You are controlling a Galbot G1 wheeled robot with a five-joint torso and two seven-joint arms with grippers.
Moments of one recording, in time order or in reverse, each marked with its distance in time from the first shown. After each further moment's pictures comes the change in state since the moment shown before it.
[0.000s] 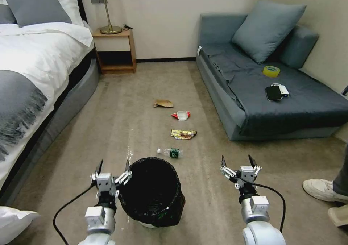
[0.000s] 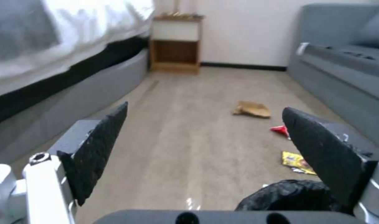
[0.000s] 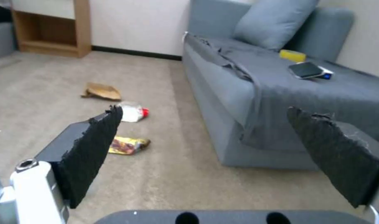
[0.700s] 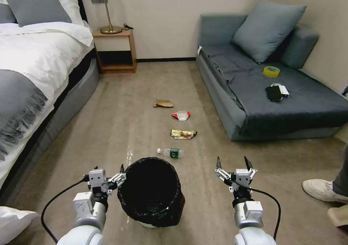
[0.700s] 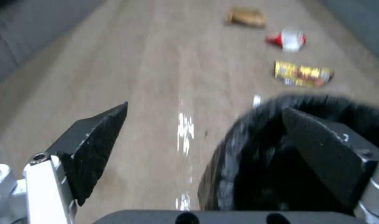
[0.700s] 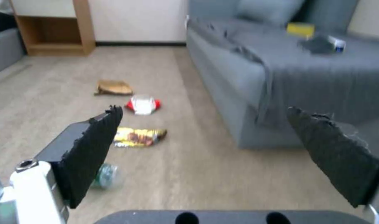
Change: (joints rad) left arm -0.097 0.118 -0.021 -0.079 -0.178 0.584 0.002; right arm -0.026 0.032 -0.048 0.101 0.103 -0.174 0.012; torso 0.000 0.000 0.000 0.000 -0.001
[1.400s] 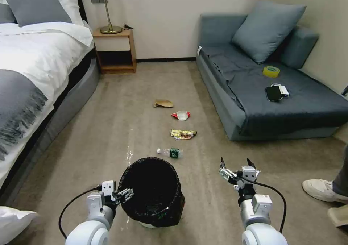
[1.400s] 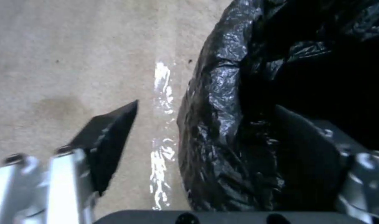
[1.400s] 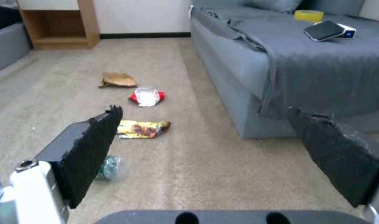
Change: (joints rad) left arm -0.039 0.037 0.032 0.131 -0.131 0.103 -0.021; right arm 0.007 -0.079 0.008 0.011 0.087 -0.040 0.007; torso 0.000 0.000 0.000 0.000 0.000
